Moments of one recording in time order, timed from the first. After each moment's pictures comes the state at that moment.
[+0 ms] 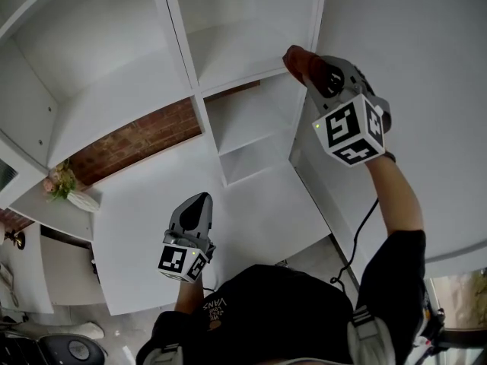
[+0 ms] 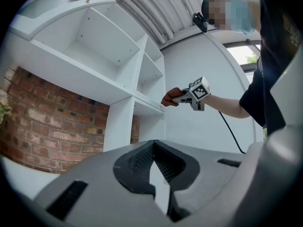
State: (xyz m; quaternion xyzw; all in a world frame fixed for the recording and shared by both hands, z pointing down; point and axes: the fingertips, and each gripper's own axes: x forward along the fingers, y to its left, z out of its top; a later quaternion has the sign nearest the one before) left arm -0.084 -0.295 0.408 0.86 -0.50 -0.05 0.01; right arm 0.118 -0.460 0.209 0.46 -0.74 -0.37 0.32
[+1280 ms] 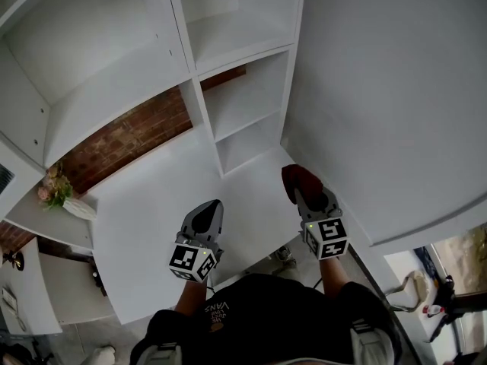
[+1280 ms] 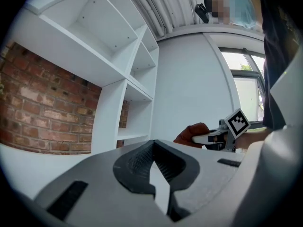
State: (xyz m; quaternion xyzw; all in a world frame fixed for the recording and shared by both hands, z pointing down) left arm -0.080 -0.248 0.467 0.90 -0.42 -0.02 0.06; right arm 0.128 -0.265 0.478 0.58 -0.81 0.05 0.12
